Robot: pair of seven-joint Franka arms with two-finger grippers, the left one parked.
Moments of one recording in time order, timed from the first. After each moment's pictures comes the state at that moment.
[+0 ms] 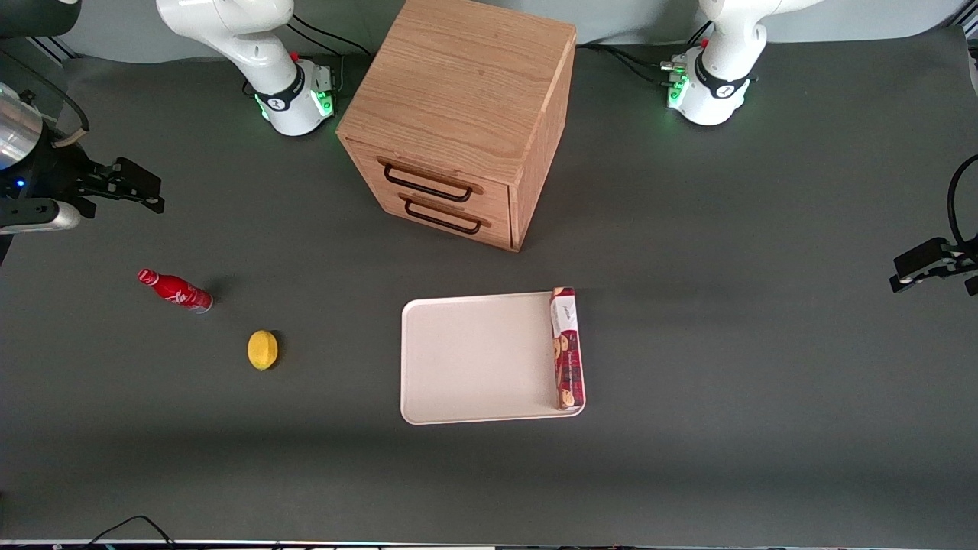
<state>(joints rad) 0.09 -0.02 -0.01 -1.55 -0.04 1.47 0.03</state>
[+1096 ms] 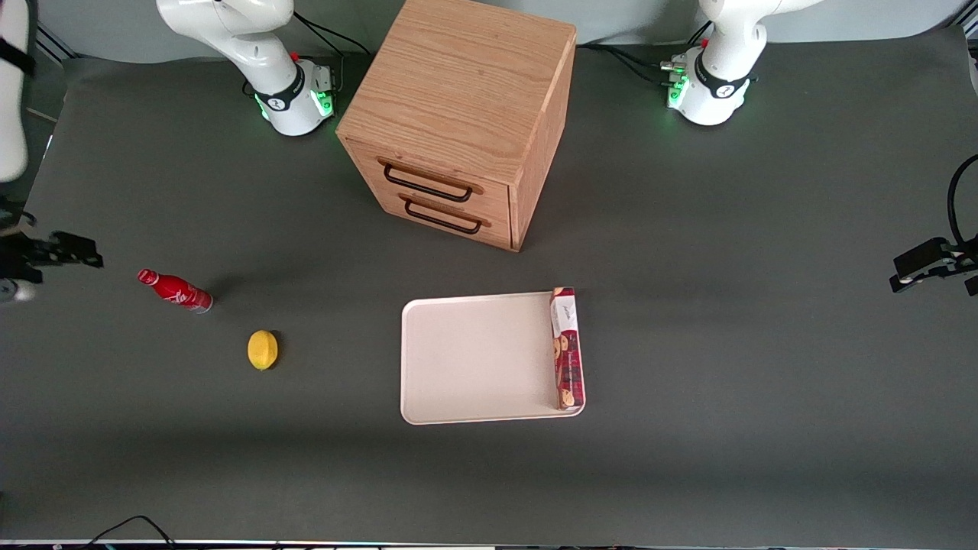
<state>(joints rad) 0.06 0.20 -0.31 -1.72 -0.05 1.81 -0.50</state>
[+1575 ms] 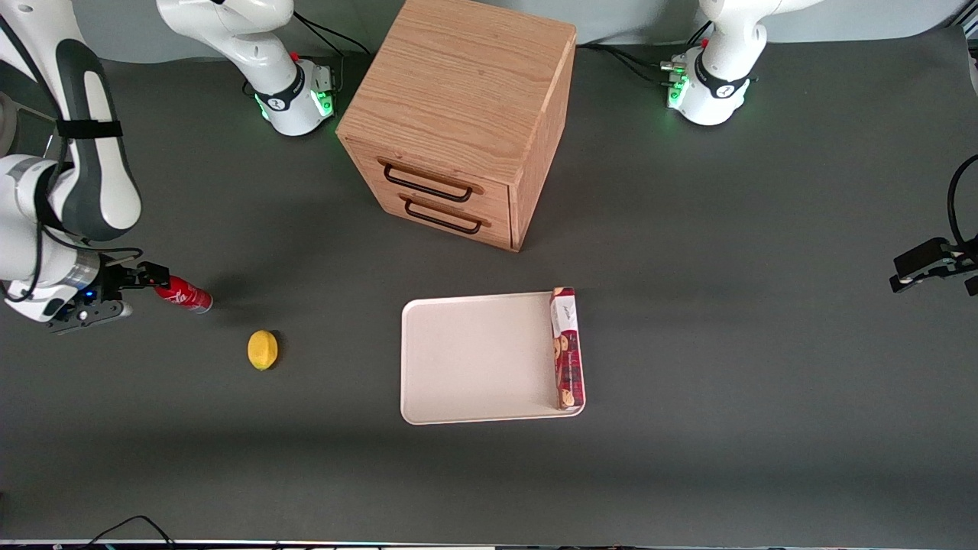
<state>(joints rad) 0.06 0.22 -0.34 -2.08 -0.05 2.21 -0.50</state>
